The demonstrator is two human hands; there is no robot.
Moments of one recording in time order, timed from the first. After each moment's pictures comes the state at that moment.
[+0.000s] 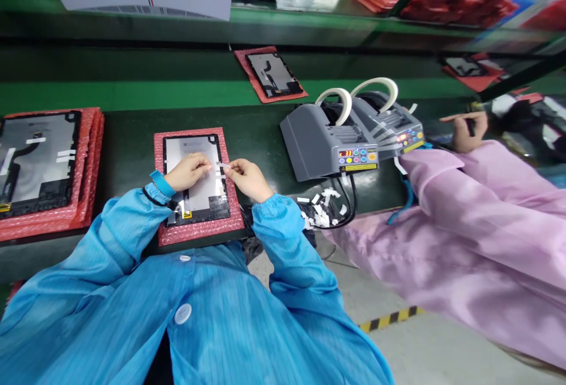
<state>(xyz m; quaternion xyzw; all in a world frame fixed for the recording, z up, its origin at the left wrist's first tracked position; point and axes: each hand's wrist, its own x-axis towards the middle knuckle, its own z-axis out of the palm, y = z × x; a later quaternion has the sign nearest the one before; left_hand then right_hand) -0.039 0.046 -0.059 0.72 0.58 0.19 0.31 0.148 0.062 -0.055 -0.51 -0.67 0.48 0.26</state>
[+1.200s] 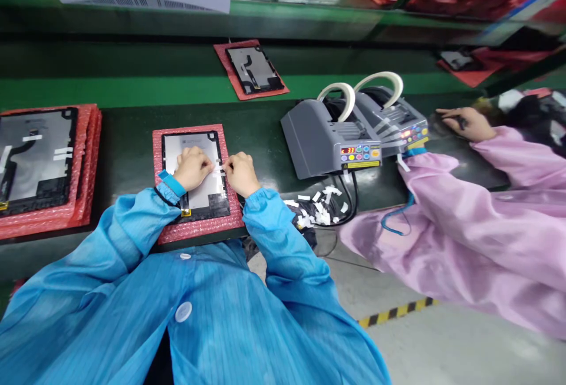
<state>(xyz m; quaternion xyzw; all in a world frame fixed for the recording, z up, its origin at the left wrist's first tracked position) -0.015 0.038 -0.048 0.65 0.70 0.12 0.25 0.133 0.073 -0.078 -0.52 -0.79 0.25 0.20</state>
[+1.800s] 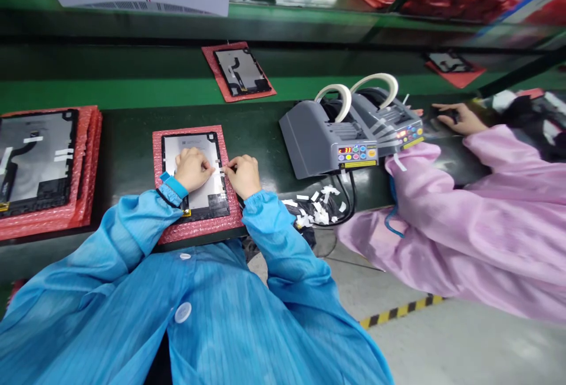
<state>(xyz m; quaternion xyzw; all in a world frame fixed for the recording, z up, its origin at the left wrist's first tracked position) -0.015 0.035 -0.052 0.65 0.72 0.14 0.21 0.139 0.065 -0.079 -0.55 -0.78 0.22 0.21</state>
